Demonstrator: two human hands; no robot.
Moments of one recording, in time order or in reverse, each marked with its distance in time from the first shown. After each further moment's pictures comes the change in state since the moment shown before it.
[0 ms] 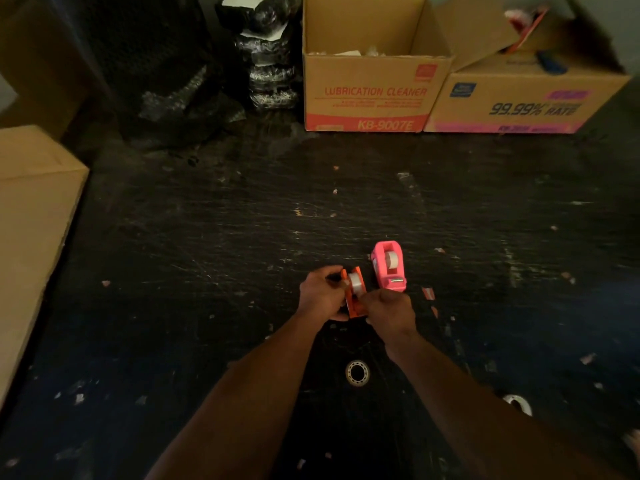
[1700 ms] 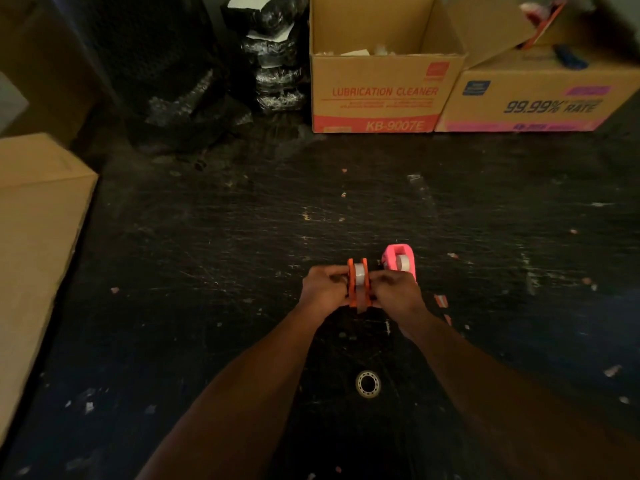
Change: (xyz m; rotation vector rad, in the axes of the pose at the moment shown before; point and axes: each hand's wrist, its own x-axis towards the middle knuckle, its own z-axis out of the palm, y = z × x) left_hand 0.007 0.020 -0.016 -0.085 -0.063 0.003; right_hand 0.044 -0.022 -0.002 -0.094 -0.153 -0.145
